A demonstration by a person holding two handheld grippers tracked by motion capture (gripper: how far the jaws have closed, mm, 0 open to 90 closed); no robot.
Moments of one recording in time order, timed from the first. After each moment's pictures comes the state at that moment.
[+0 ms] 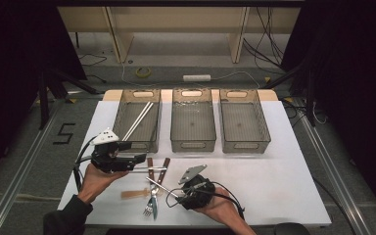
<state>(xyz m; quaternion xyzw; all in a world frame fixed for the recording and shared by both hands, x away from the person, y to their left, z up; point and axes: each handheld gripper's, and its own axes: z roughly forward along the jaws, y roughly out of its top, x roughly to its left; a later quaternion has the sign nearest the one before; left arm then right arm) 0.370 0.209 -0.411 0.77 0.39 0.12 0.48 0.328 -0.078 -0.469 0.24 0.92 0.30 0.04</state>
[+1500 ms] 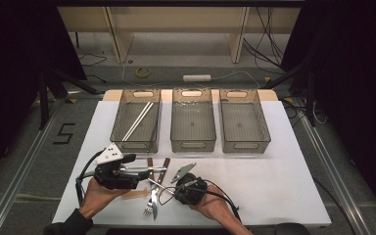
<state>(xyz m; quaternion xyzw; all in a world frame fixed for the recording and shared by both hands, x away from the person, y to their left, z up) 0.338 0.196 -0.422 0.79 0.35 0.13 0.48 0.337 -0.058 -0.477 0.24 0.93 0.28 0.04</state>
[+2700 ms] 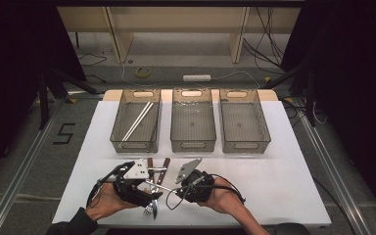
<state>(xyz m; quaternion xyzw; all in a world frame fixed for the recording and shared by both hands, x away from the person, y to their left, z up) 0.327 0.152 -0.444 0.90 0.22 0.09 0.36 0.332 -0.074 -0.434 0.14 0.95 0.28 0.03</state>
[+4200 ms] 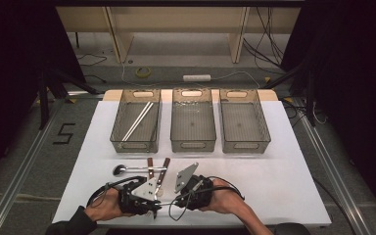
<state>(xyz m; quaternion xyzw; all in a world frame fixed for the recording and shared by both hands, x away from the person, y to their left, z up) 0.309 0.138 -0.451 0.95 0.06 0.02 0.30 0.326 -0.074 -0.433 0.06 0.96 0.28 -0.01</state>
